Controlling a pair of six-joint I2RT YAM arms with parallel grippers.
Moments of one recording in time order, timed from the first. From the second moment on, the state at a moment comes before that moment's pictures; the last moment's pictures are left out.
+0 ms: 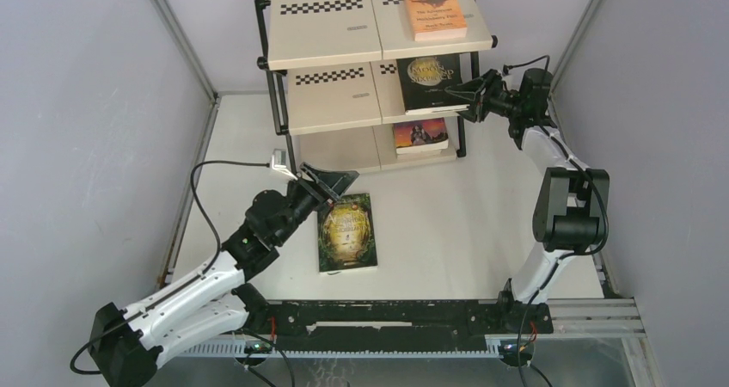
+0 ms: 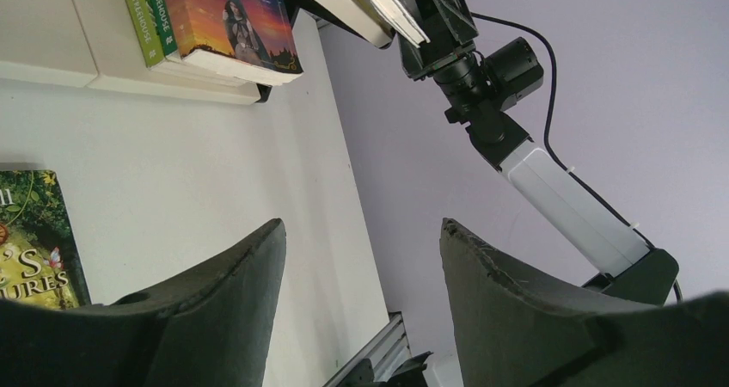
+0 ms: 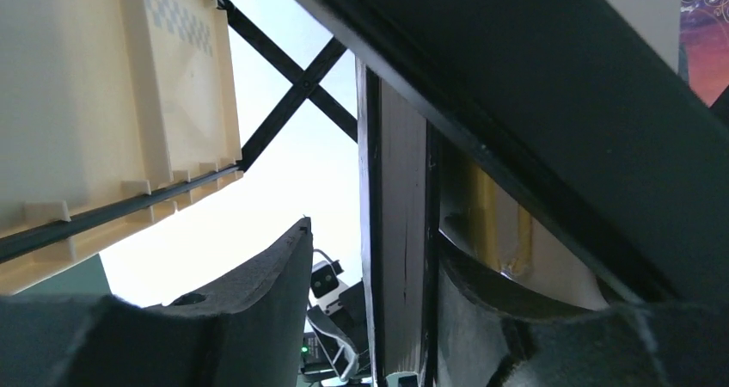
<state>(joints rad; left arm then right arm) -0.74 0.82 0.52 0.28 -0.13 -1.11 -0.09 1.80 1.33 0.25 -1.04 1.41</state>
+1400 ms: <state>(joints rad) -0.74 0.78 0.52 0.28 -0.10 -1.13 -0.11 1.64 1.31 -0.16 -0.91 1.13</state>
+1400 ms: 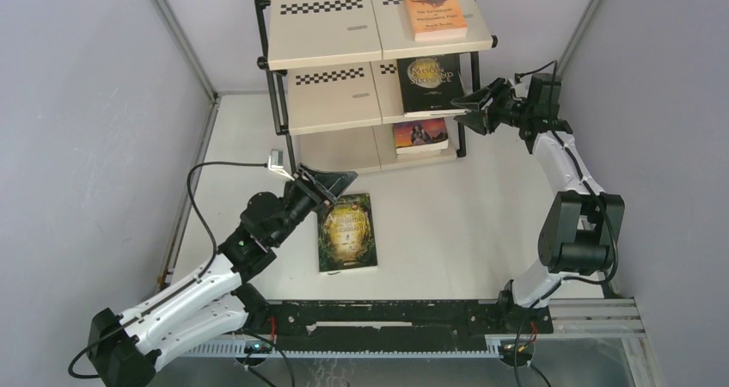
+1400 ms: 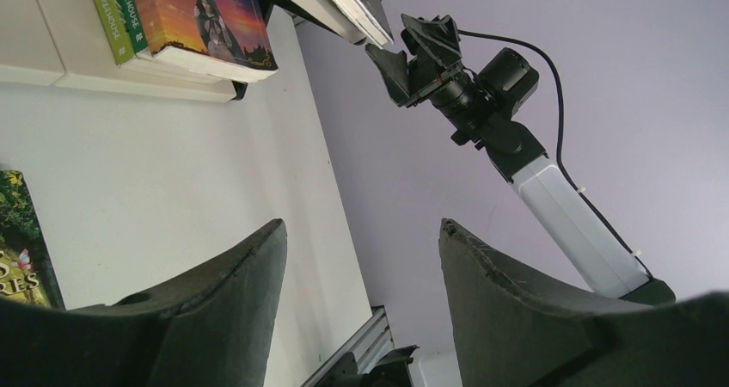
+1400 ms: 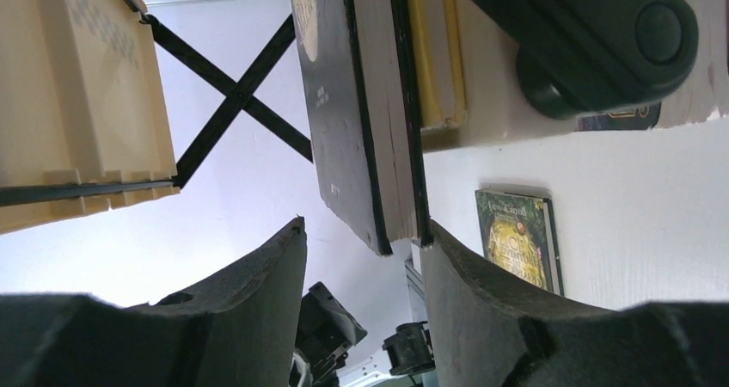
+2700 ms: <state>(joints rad) -0.74 0.68 0.52 0.20 -0.08 -1.13 0.12 1.47 1.23 -0.30 -0.59 0.93</state>
